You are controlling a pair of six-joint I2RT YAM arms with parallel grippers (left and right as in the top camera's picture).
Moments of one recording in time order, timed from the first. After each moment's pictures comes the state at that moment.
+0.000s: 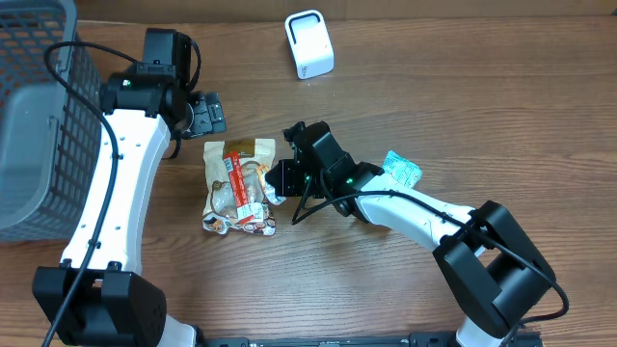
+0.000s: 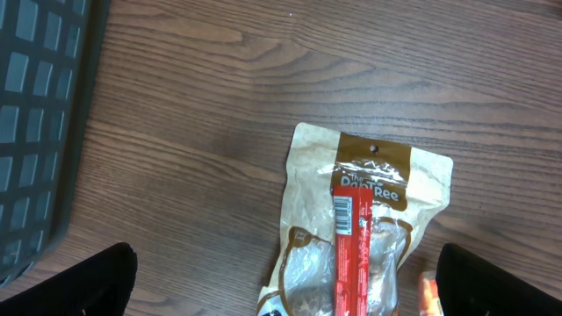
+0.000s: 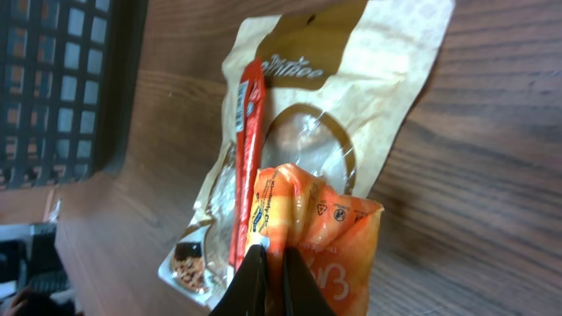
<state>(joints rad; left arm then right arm) -0.09 1.69 1.62 -1.14 -0.18 -0.33 0.71 1.86 1.10 -0.02 -0.35 0.73</state>
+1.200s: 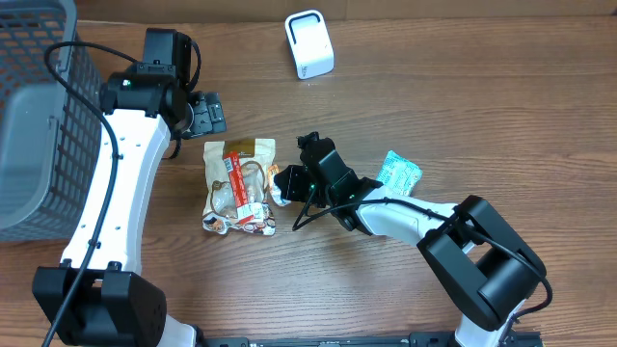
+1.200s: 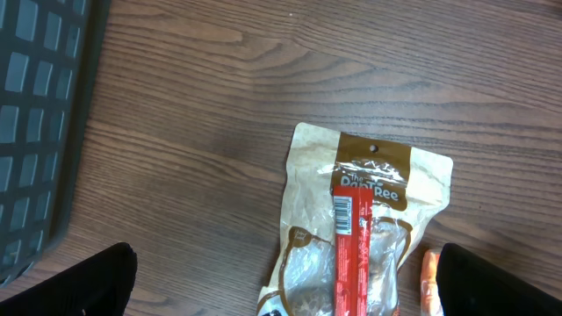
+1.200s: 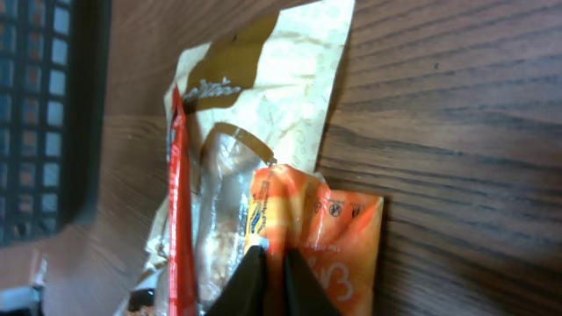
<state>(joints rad) -0.09 1.69 1.62 -1.14 -0.18 -0.33 0.72 1.90 0.97 0.20 -0.24 0.87</state>
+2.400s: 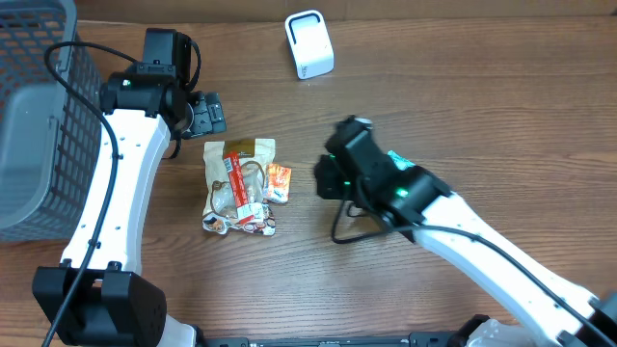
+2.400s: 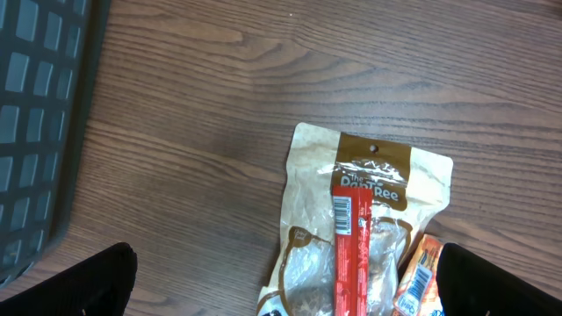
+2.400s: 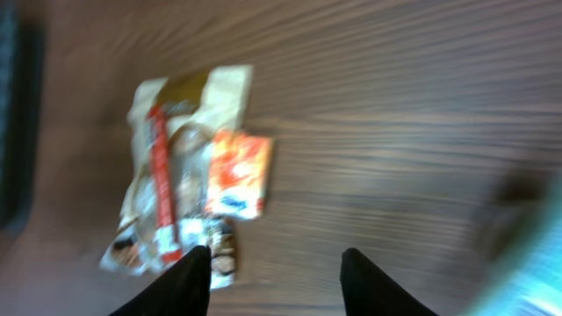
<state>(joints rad) -0.09 1.69 1.62 -1.14 -0.18 -0.33 0.71 1.46 1.16 -0.65 0.06 0.75</state>
